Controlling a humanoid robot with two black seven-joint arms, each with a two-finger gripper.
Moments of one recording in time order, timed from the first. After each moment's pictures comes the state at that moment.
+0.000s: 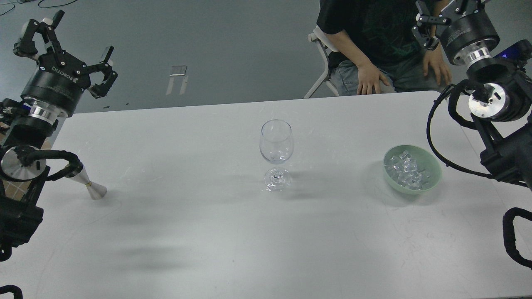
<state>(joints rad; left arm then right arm) -0.49 0.52 -1.31 -1.09 0.23 -0.40 -0.13 0.79 -0.29 1.21 0.83 -0.44 0.18 0.21</state>
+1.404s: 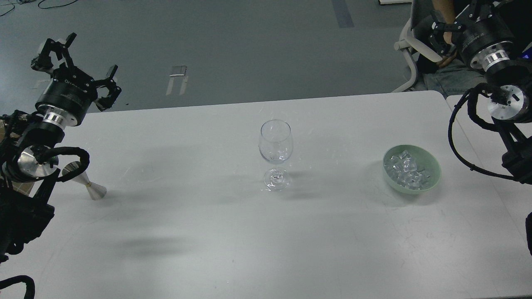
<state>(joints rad) -0.56 0.47 -1.24 -0.91 0.23 -0.34 -0.11 0.79 -0.38 1.13 0.81 -0.44 0.18 0.20</state>
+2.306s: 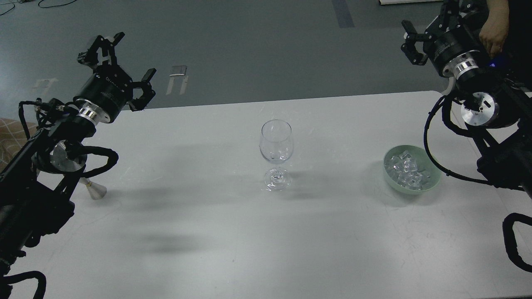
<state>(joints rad) -0.62 0.43 -1.11 -0.99 0.32 -0.27 -0.09 0.78 -0.29 1.12 0.81 -0.45 0.17 0.19</state>
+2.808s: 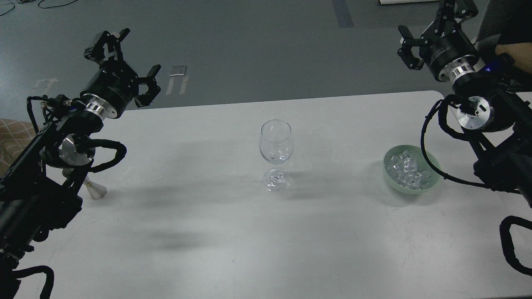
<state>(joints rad) -0.63 0.41 -1.12 -0.99 0.32 -0.22 -0.08 0.78 -0.29 1.12 0.81 -0.45 0.17 0.19</state>
